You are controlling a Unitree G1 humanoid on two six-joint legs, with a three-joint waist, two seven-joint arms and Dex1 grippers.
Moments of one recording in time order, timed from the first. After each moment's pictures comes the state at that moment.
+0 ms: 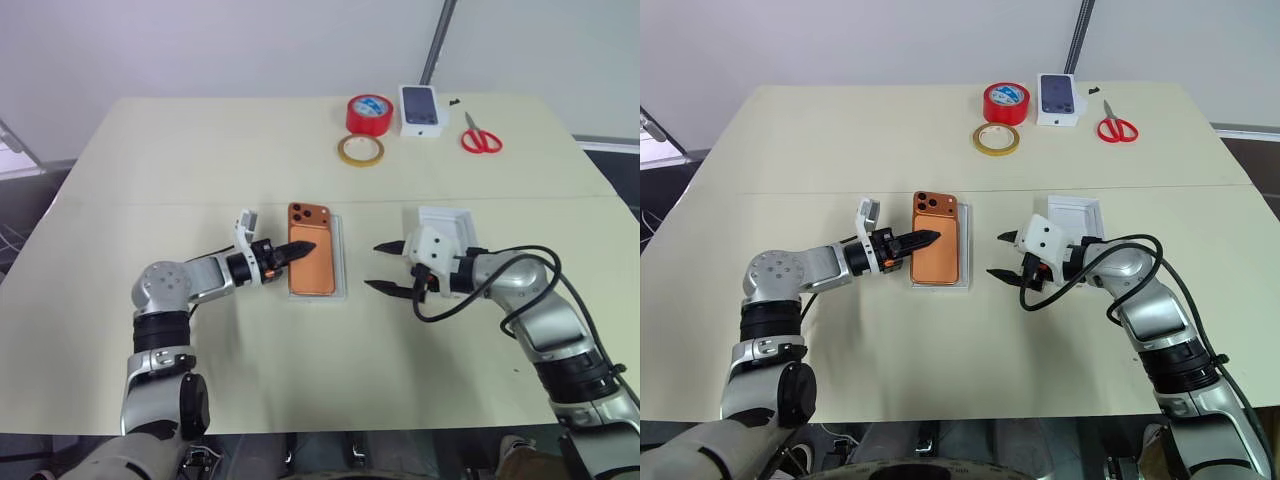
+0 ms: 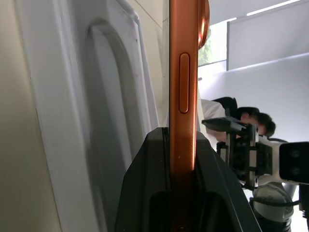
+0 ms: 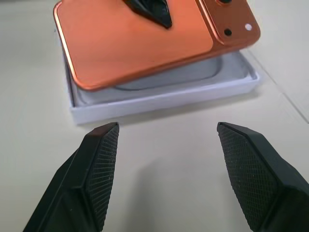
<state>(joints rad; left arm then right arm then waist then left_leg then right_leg) -0.63 0.21 0.34 0.32 -0.93 1.30 -0.46 -0.37 -0.66 0.15 -0.13 0.16 0.28 0.98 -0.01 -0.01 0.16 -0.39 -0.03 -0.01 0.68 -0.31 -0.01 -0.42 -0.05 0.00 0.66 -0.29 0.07</state>
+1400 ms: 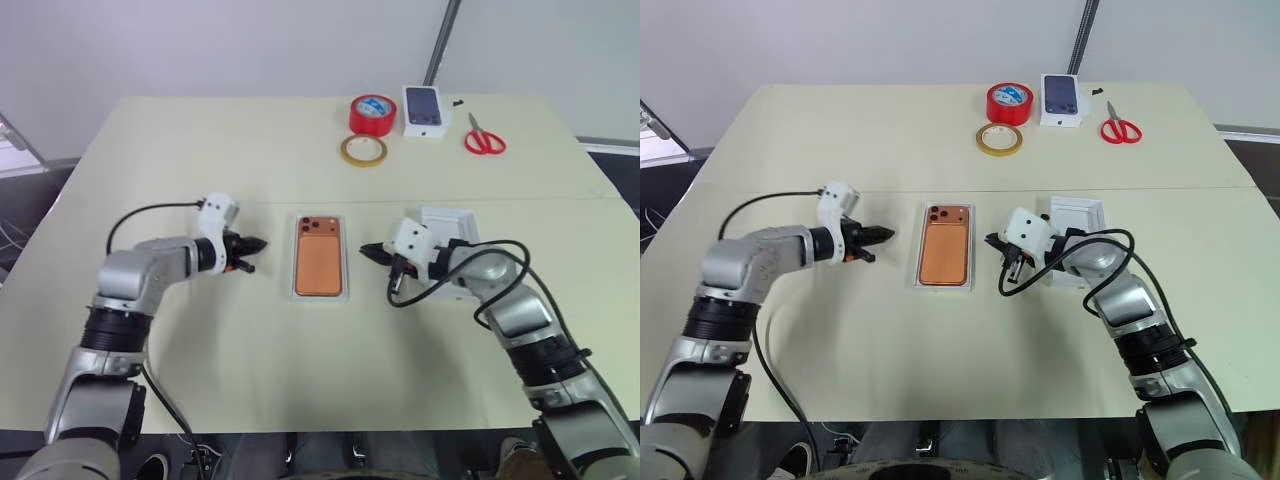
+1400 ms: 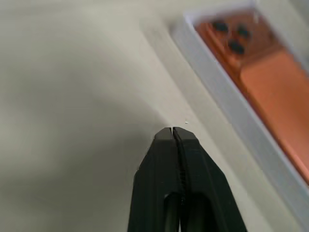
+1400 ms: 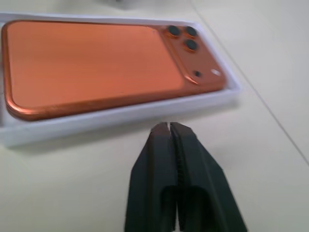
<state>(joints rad) -0.58 0.54 -0.07 0.12 -0.50 0.91 -0.61 -0.46 -0.56 0.25 0.04 0.00 0.18 0.85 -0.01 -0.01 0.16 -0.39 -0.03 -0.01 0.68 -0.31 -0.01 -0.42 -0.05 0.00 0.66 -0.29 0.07</state>
